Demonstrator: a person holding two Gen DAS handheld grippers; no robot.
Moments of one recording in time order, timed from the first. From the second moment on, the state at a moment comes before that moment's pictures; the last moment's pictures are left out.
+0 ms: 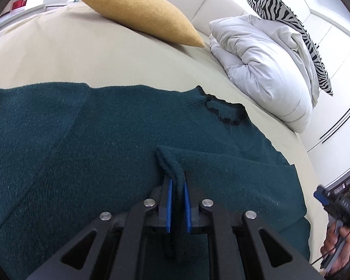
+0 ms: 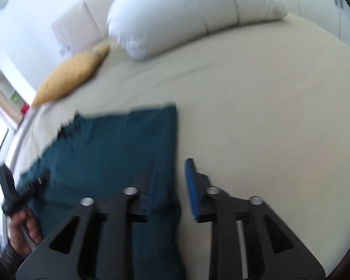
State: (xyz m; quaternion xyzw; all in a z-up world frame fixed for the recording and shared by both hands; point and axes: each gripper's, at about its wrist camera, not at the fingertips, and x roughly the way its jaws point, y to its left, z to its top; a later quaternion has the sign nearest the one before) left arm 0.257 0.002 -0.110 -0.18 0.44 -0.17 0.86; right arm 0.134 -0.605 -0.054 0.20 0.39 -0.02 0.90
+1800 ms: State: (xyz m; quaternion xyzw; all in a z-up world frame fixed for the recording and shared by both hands) left arm 0.063 0.379 -0.092 -0.52 0.29 0.06 0.80; right arm 0.068 -0.406 -0.018 0.12 0.33 0.09 0.93
